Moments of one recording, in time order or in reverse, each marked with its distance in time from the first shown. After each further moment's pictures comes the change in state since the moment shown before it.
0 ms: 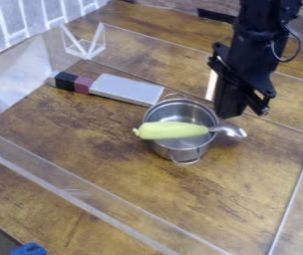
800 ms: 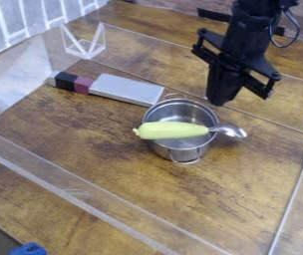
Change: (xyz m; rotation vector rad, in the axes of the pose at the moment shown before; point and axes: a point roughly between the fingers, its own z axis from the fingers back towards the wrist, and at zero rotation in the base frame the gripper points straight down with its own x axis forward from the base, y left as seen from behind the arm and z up) arm -0.006 0.011 0.010 0.066 0.041 0.334
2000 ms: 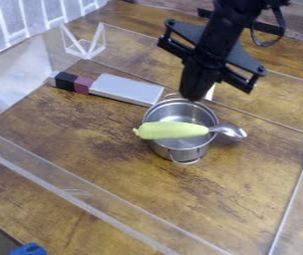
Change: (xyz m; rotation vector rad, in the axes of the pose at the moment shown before) arm -0.041 0.014 0.030 0.156 -0.094 0.343
